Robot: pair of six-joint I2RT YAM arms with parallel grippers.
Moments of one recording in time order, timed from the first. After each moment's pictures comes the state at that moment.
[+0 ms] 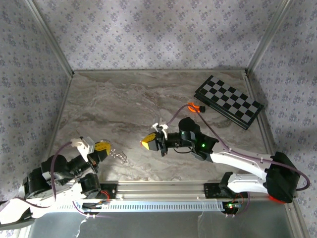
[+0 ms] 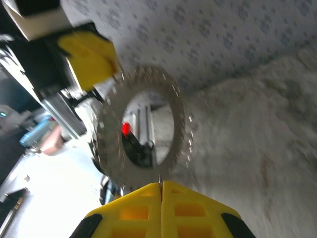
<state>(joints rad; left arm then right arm) -1.17 0.08 0.71 -0.79 -0.31 -0.22 0.97 1.18 0.71 0.36 -0.59 0.31</state>
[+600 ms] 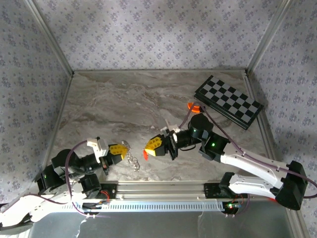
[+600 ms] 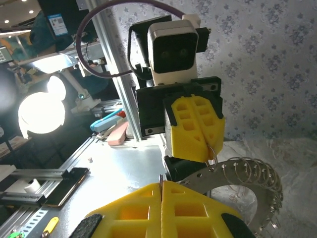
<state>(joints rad) -1.08 0.20 0.63 -0.48 0.08 -0.14 0.97 1.05 0.81 0.27 -0.87 0.20</state>
